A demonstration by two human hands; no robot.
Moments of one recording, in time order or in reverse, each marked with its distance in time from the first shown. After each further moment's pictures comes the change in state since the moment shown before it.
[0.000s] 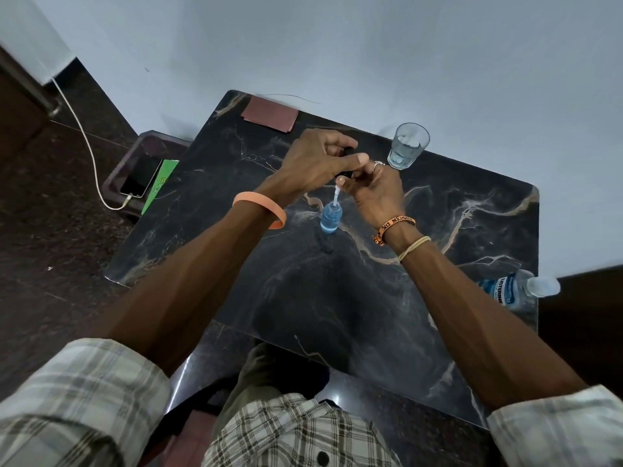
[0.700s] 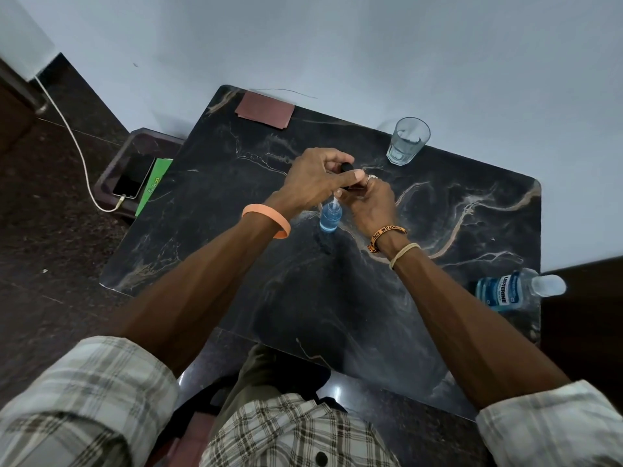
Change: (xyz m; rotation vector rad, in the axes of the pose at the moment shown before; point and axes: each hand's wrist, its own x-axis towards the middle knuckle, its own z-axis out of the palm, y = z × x) left_hand 0.011 -0.031 0.019 0.033 -0.032 -0.026; right_hand 0.003 0.029 0.017 -0.064 0.008 0.134
